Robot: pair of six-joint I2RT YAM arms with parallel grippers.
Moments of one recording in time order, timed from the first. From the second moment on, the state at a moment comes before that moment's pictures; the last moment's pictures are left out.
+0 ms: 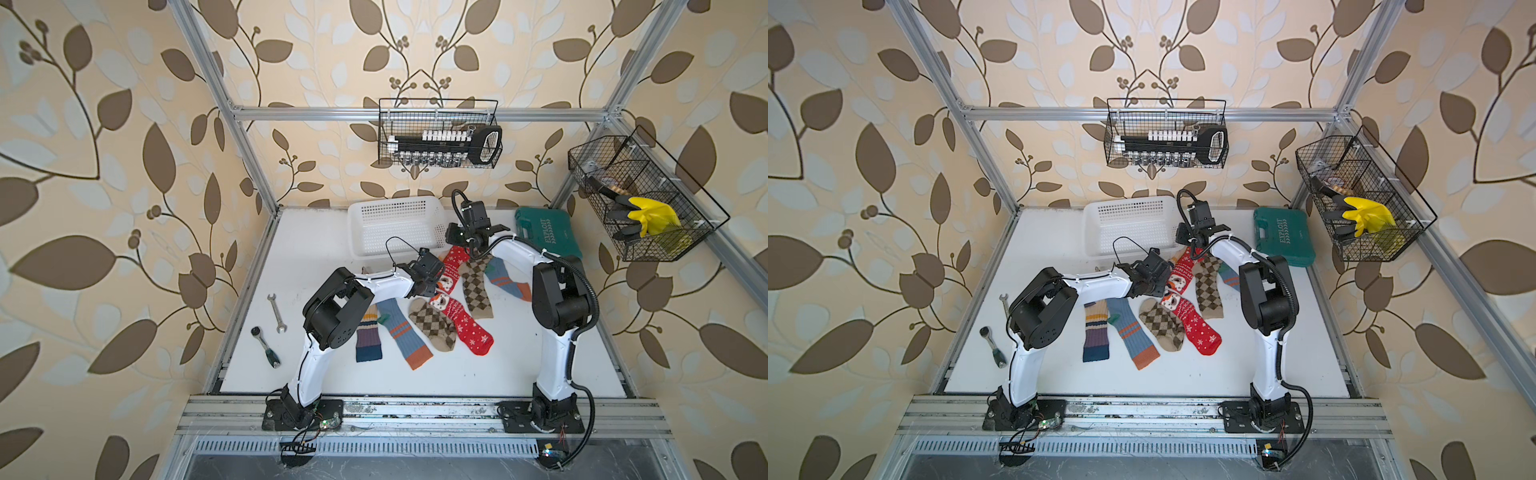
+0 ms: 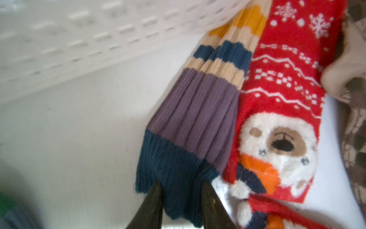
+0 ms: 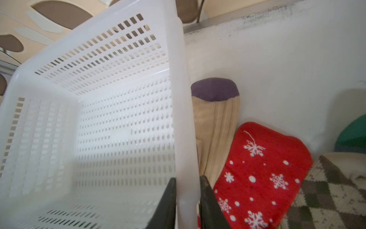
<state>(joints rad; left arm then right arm) -0.75 2.09 1.41 -0.35 -0.21 -0.53 0.26 2.04 1.55 -0.28 -0.05 0.49</state>
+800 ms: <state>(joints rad) -0.65 1.81 1.11 -0.31 -0.22 -0.56 0.13 1.96 1.43 -0.22 -0.04 0.51</state>
